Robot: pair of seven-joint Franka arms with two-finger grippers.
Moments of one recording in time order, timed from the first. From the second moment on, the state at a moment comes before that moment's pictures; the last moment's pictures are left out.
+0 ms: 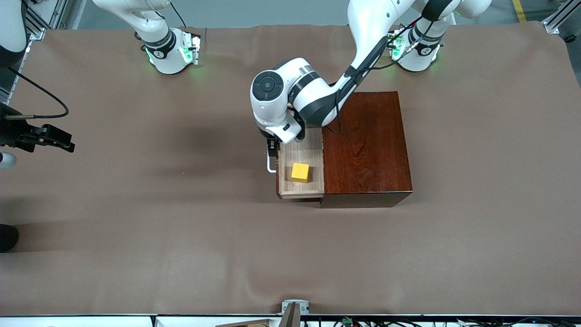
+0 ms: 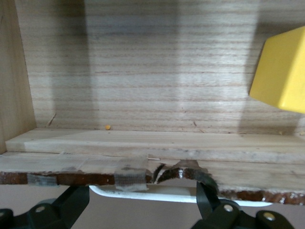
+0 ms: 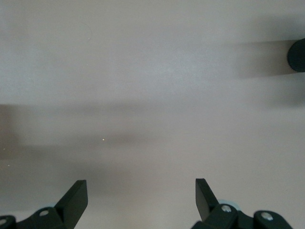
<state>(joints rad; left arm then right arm) -0.76 0.74 -0.19 -1.27 0.04 1.98 -2.52 0.00 0.14 -0.04 -1.48 -0.01 1.59 -0.03</state>
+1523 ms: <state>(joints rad) -0.73 0.73 -0.14 -1.26 0.20 1.63 -2.60 0.00 0.14 -0.04 -1.48 -0.01 1.59 -0.03</state>
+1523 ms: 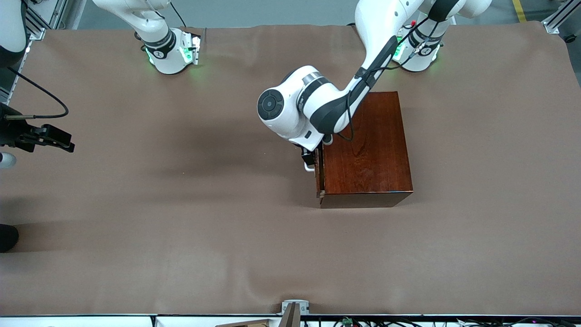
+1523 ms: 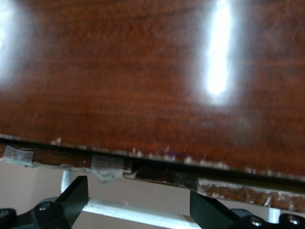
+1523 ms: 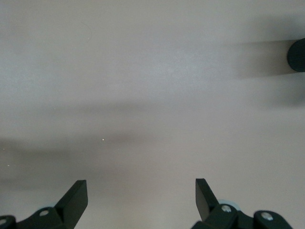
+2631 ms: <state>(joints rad) -0.72 0.63 -0.14 -1.23 0.22 1.61 -2.54 0.00 0.14 -0.04 -1.48 -0.01 1.59 -0.03</state>
